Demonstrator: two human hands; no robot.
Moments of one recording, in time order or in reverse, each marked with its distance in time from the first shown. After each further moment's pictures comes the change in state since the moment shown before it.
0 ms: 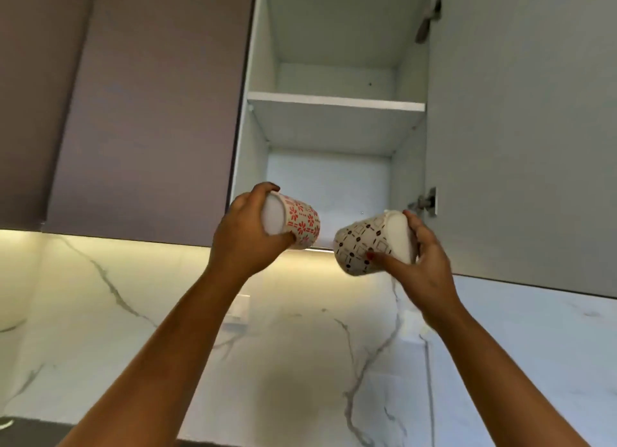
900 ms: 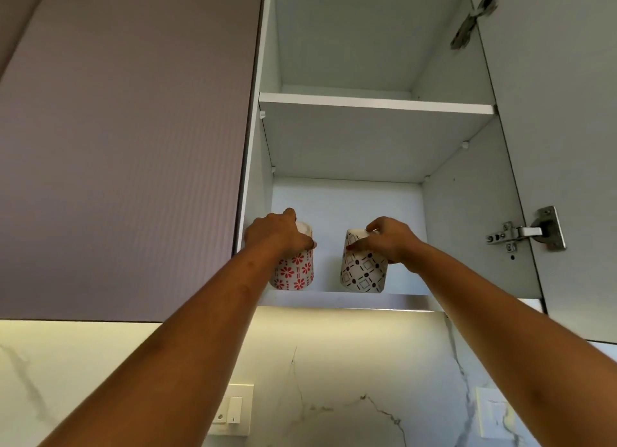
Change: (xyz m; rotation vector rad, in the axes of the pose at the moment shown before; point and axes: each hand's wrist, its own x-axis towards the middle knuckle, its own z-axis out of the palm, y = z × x) left_hand 0.217 -0.138 0.110 0.426 -0.316 0.007; right_hand 0.213 0.067 0.169 -0.544 -0.196 0.208
